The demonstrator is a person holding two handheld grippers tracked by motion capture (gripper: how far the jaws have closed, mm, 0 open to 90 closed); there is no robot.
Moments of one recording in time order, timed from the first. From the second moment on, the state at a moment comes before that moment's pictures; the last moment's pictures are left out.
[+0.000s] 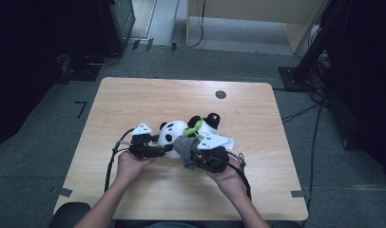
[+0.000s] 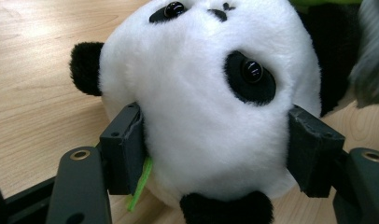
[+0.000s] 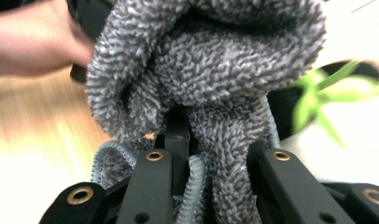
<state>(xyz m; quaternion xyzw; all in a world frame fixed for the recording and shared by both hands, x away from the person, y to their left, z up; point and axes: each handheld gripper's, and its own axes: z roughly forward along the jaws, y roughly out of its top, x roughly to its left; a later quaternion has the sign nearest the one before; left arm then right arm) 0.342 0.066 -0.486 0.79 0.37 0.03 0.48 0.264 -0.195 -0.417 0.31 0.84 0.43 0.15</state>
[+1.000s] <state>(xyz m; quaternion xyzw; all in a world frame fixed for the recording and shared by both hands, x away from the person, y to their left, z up) 0.340 0.065 -0.486 0.80 0.36 0.04 0.48 0.269 -0.224 -0.396 0.33 0.83 0.44 0.11</state>
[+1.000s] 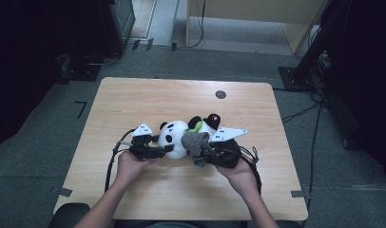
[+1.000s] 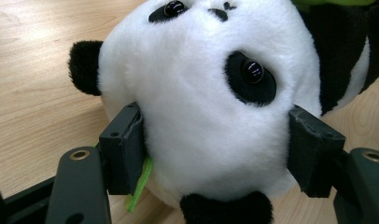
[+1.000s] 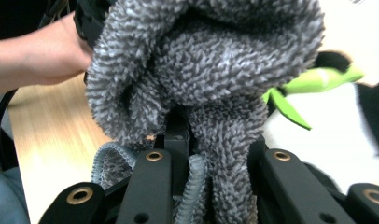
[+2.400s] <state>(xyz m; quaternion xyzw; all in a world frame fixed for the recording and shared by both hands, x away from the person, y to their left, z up) 0.342 0.067 -0.487 0.80 0.36 0.04 0.48 0.305 -0.333 -0.406 0.49 0.74 0.44 0.17</state>
